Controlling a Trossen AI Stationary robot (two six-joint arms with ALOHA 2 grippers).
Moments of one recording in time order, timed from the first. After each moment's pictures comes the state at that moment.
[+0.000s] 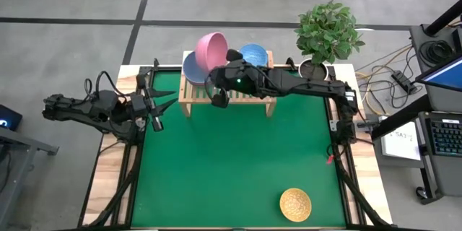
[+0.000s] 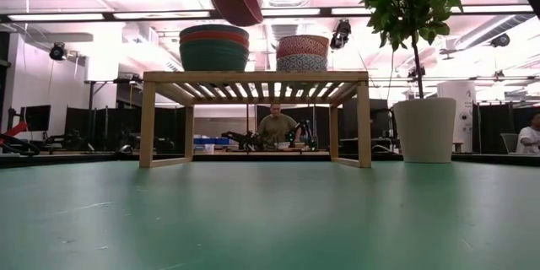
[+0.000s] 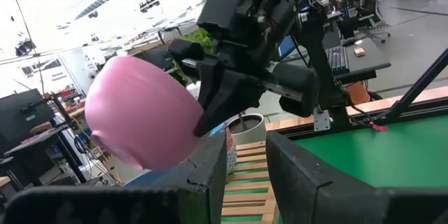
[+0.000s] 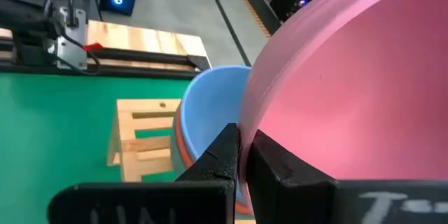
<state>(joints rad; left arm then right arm) -0.20 0.54 0.69 -0.05 -0.52 0.41 -0.10 1.92 2.05 -0.55 0.40 -0.29</state>
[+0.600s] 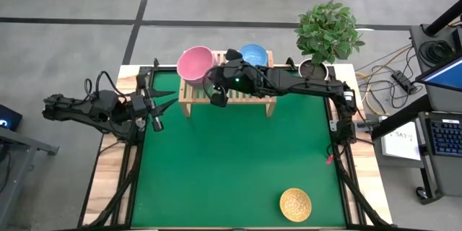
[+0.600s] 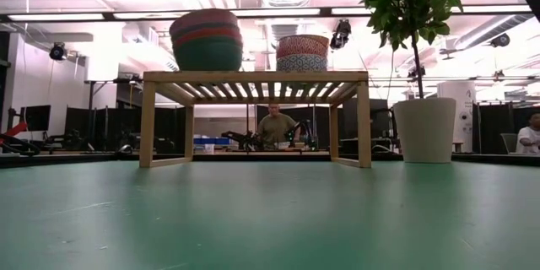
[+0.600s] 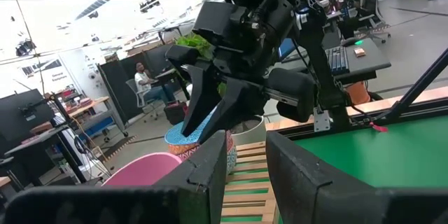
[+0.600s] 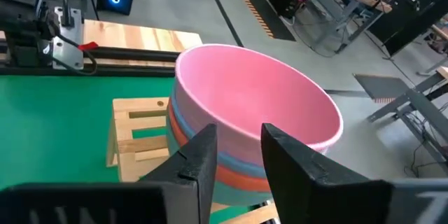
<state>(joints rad) -0.20 0.54 0.69 -0.05 -0.52 0.41 -0.12 1.94 2.06 -0.54 0.39 -0.26</state>
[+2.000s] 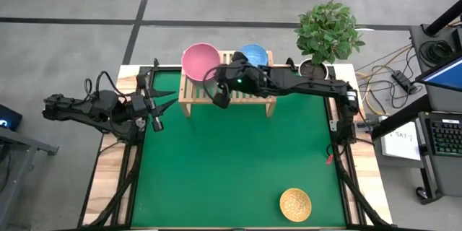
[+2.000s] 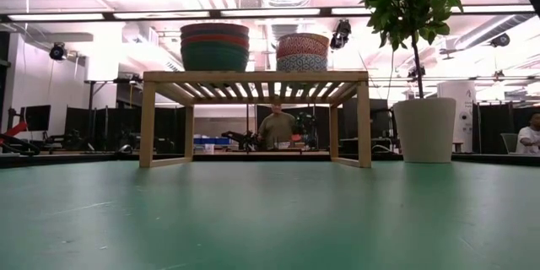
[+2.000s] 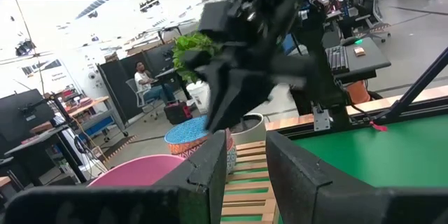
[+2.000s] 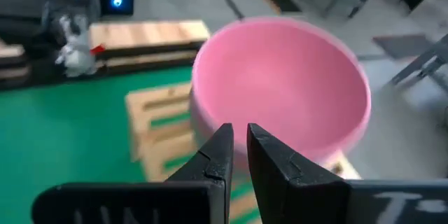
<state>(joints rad) -0.20 0.54 0.69 -0.05 -0.52 0.41 -0.10 1.90 2.05 -0.66 0.39 -0.06</state>
